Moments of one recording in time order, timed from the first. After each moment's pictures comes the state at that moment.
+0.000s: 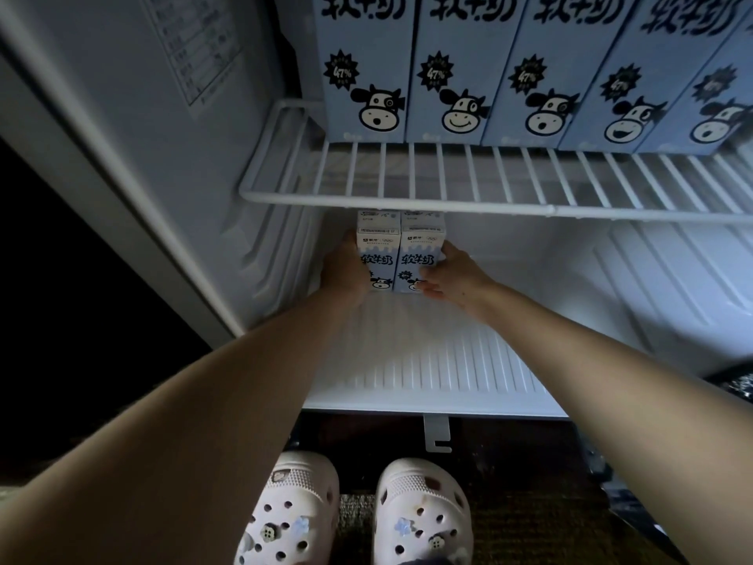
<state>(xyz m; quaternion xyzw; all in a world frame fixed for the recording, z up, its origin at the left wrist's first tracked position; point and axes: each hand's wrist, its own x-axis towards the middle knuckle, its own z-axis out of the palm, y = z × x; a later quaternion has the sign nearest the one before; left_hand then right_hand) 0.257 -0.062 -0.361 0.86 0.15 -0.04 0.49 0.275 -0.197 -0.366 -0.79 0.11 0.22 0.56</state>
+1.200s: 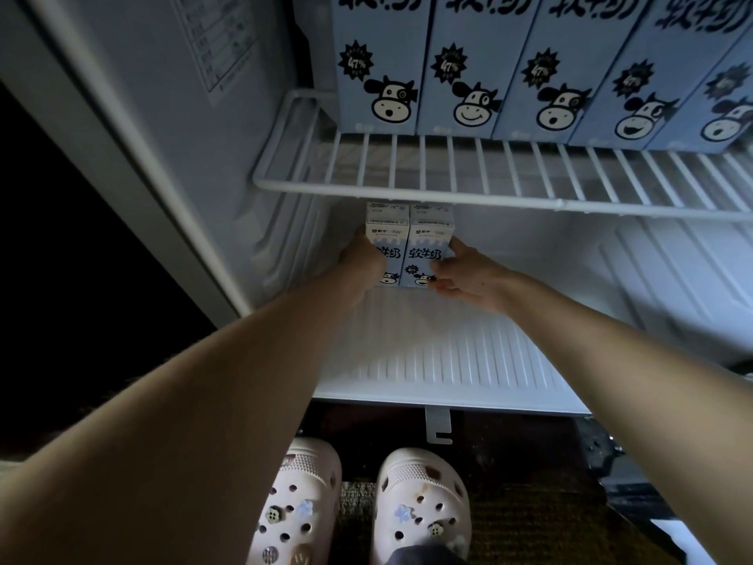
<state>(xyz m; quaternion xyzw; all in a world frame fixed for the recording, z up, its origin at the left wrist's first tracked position) 0.261 -0.068 -0.355 0.80 0.20 -0.13 0.55 0.272 -0.208 -0.356 -0.79 0.08 0.27 0.54</state>
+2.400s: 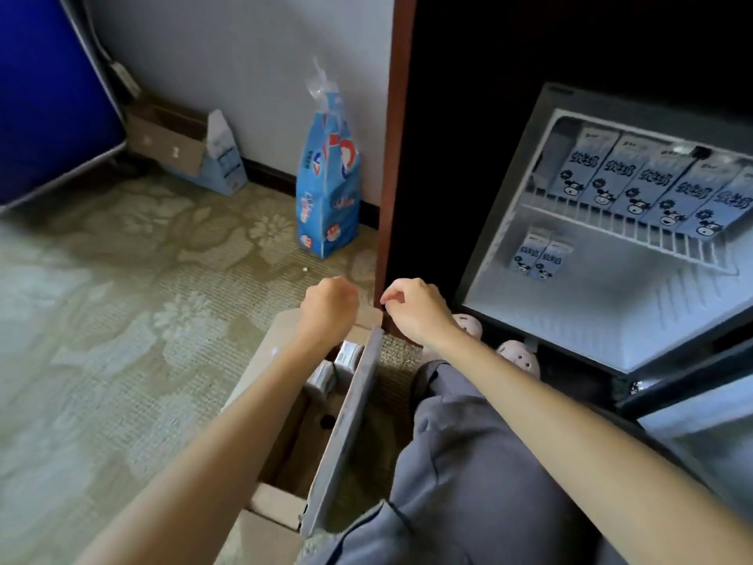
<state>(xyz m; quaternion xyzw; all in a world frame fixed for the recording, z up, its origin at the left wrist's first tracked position) -0.176 0.104 -0.172 0.86 0.33 0.06 0.37 -0.113 -0.006 -0.163 -0.91 -0.25 0.18 0.29</state>
